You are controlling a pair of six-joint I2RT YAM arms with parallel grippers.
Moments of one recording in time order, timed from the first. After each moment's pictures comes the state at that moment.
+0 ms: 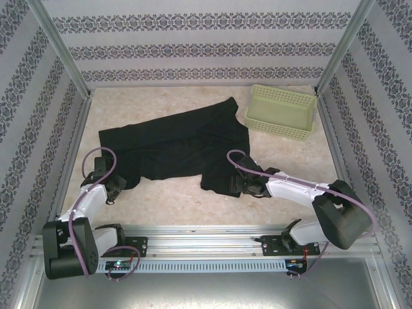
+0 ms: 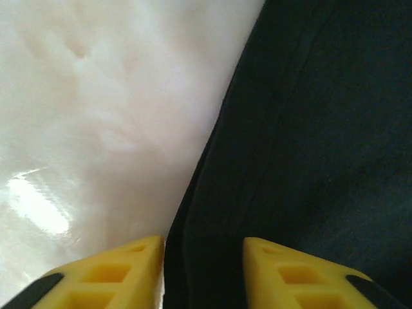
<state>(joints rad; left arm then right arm) 0.19 1.12 0.44 -0.48 -0.07 -0.85 0.65 1.38 0.59 -0.39 0.08 0.68</state>
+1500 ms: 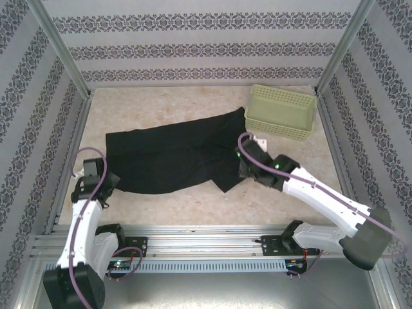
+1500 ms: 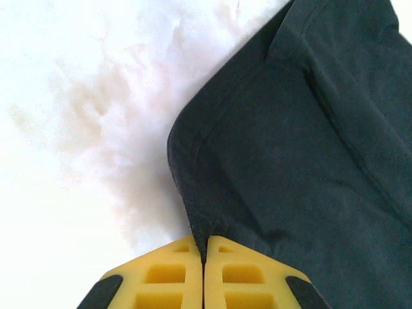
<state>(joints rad) 0.21 0.82 0.54 -0.67 -0.10 -0.82 0.71 1.17 0.99 -0.83 0.35 0.71</state>
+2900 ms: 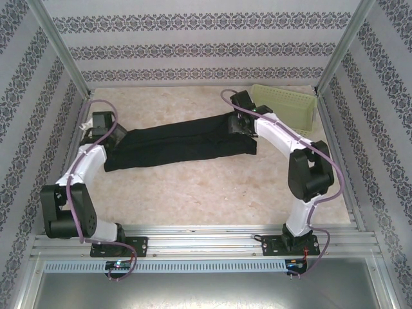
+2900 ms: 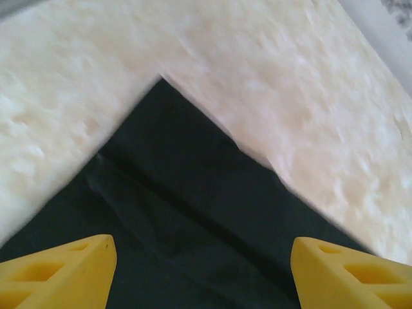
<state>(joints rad) 0.08 1.41 0.96 -0.38 -0.19 -0.79 0.39 1.84 1.46 -0.68 0.21 0.38</state>
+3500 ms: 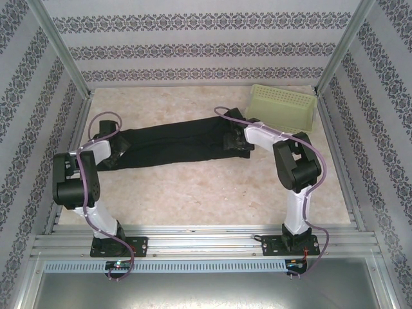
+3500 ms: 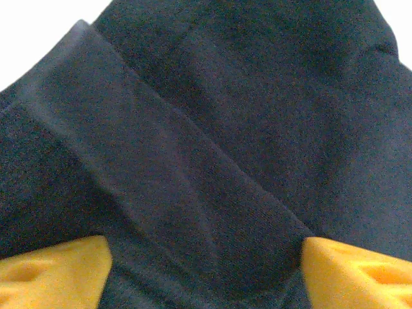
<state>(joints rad) 0.20 1.72 0.94 -0.30 -0.12 -0.79 0.44 2.00 1.37 -0.61 0.17 0.46</state>
